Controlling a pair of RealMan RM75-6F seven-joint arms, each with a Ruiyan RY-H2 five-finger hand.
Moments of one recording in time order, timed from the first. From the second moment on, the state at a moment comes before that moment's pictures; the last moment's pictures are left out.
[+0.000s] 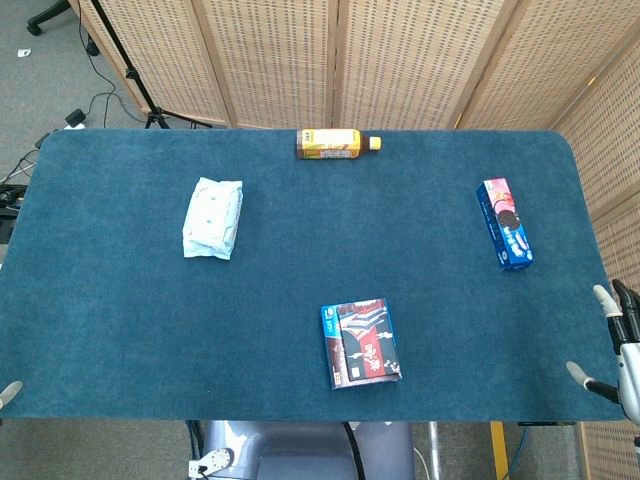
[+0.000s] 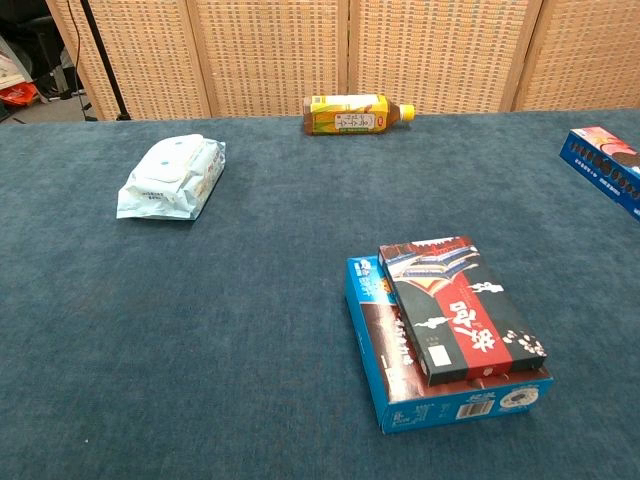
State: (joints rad) left arm 0.09 -0.93 0.02 -1.77 1.58 1.65 0.00; right arm -0.02 -0.98 0.08 -1.75 -1.55 1.63 -0.03
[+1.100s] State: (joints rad) left arm 0.05 -0.94 0.00 -1.80 1.50 1.56 0.07; right arm 0.24 -0.97 0.24 -1.60 -1.39 1.22 0.61
